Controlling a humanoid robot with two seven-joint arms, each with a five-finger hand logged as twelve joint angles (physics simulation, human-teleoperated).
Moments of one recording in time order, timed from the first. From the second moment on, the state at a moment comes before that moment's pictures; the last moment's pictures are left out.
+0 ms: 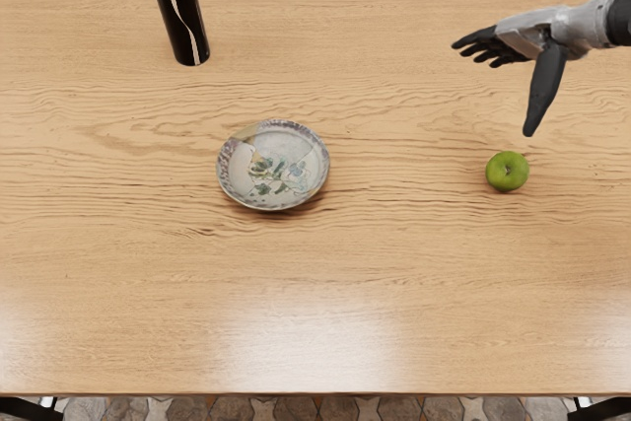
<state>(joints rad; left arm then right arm) -0.04 0.00 0.23 -0.15 0.10 -0.06 0.07 1.64 -0.70 -0.32 0.95 -0.50 0.61 -0.03</state>
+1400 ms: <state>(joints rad) -0.04 0.00 0.23 -0.15 0.10 -0.06 0.07 1.33 -0.80 -0.05 1.53 -0.92 0.09 -0.61</state>
